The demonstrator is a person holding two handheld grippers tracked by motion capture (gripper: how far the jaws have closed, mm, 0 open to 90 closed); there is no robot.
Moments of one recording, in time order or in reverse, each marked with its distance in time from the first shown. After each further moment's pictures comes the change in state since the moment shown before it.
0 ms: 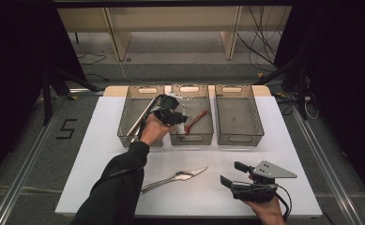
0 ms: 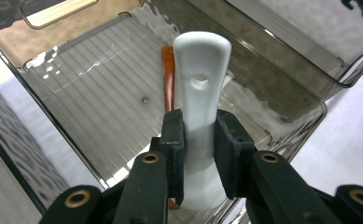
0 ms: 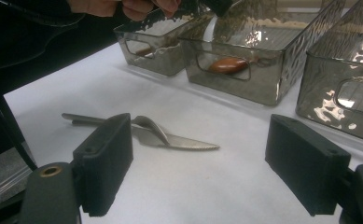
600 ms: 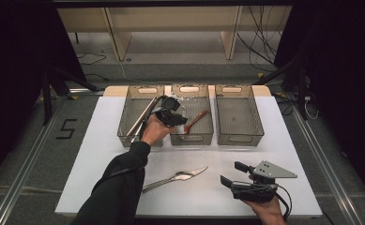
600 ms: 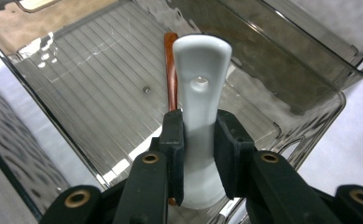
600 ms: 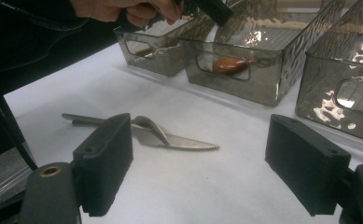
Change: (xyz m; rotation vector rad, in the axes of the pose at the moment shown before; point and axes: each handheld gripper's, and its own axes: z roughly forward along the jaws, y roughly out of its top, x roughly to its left) left arm 0.002 -0.003 0.010 0.040 0.004 -0.002; right arm 0.000 0.000 -0.001 0.002 0.000 0.003
